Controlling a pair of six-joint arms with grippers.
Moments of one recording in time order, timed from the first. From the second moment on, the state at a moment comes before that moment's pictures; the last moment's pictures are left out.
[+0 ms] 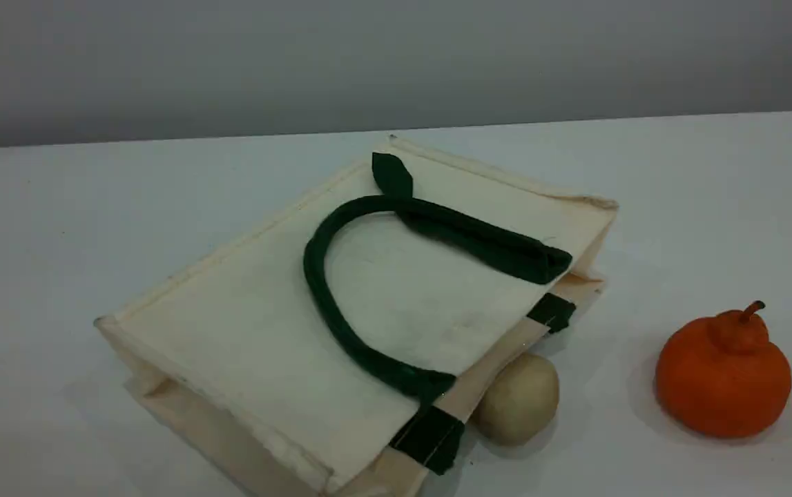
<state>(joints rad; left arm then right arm) -0.54 0.09 -0.50 0.10 1.08 -0.11 0.30 0.11 -0.51 0.10 1.07 -0.08</state>
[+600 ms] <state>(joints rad) -0.39 0.00 -0.51 0.10 1.08 -0.11 0.22 0.10 -0.51 0.11 1.07 -0.08</state>
